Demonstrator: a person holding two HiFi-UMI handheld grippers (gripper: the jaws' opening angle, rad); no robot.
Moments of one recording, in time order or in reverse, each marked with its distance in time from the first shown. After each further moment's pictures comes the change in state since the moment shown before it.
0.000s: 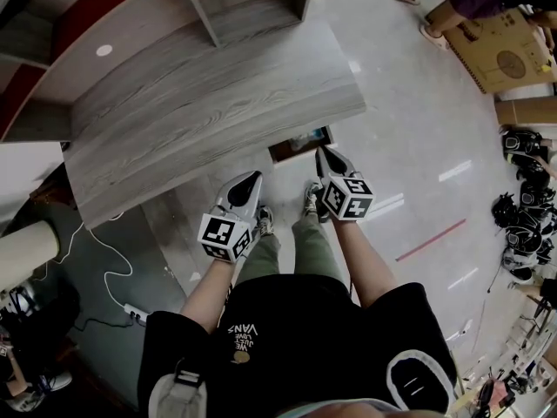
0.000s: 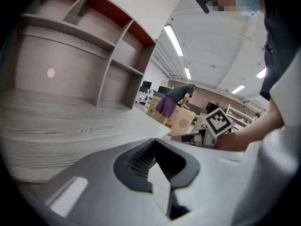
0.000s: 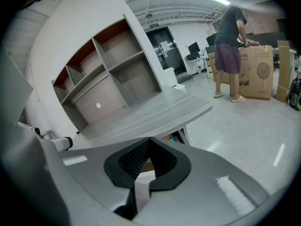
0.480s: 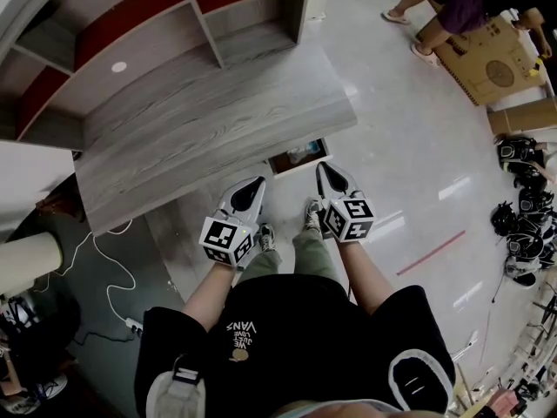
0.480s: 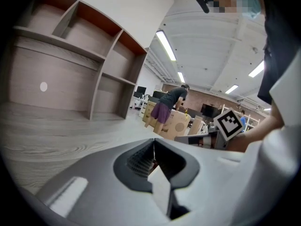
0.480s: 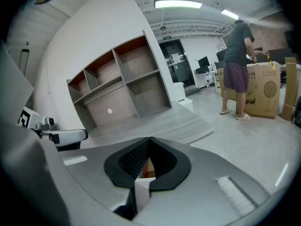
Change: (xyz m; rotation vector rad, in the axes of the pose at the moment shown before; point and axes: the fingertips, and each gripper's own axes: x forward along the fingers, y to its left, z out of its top) left arm -0.010 -0.024 0.042 0.058 -0.054 -0.047; right arm -0.055 0.035 0.037 -0.128 -0.119 0.055
